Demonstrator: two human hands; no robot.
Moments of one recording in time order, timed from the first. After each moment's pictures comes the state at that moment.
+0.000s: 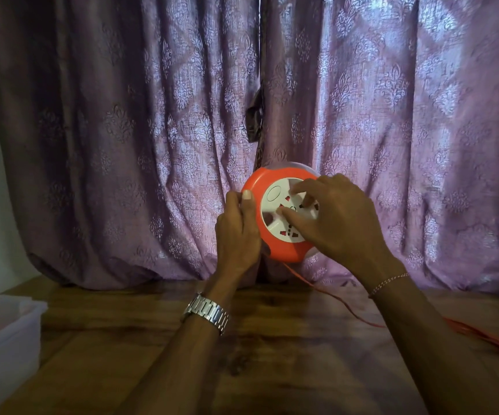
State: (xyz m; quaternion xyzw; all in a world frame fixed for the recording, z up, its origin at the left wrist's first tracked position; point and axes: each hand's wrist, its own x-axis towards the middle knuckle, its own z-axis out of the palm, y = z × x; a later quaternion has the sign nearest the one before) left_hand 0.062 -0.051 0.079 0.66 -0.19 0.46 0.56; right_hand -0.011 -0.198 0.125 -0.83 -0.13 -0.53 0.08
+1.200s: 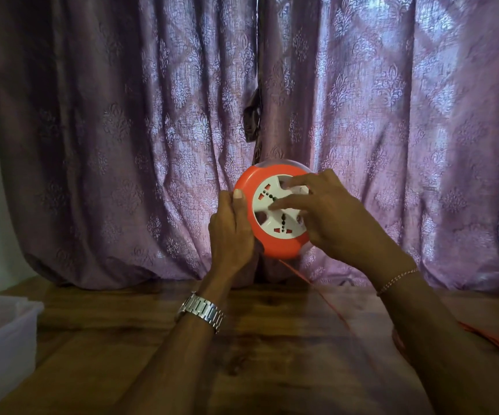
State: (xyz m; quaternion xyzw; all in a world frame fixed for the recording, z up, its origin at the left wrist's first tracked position) left_hand 0.070 -0.047 0.077 0.65 -0.19 0.47 0.56; right_hand -0.013 -0.208 0.132 -0.87 -0.24 -0.42 0.03
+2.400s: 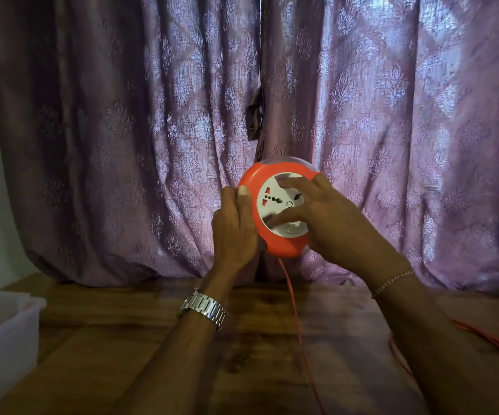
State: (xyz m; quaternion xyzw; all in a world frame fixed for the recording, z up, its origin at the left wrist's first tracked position) left_hand 0.063 -0.048 0.081 0.66 -0.19 0.46 0.57; right_hand -0.019 -0.196 0.130 -0.88 -0.25 -0.40 -0.05
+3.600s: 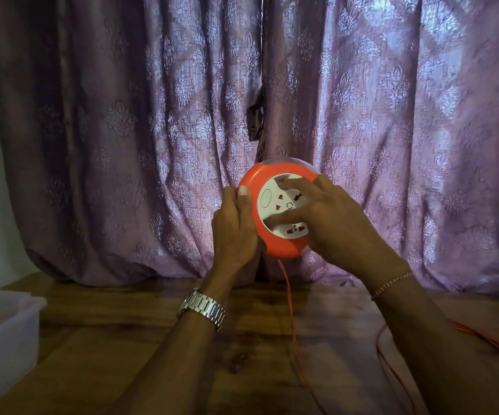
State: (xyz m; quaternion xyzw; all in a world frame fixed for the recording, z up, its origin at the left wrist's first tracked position) left_hand 0.064 -0.047 0.082 0.66 -0.20 0.47 0.56; right_hand -0.022 -0.195 0.132 -0.88 -0.20 -0.40 -0.11
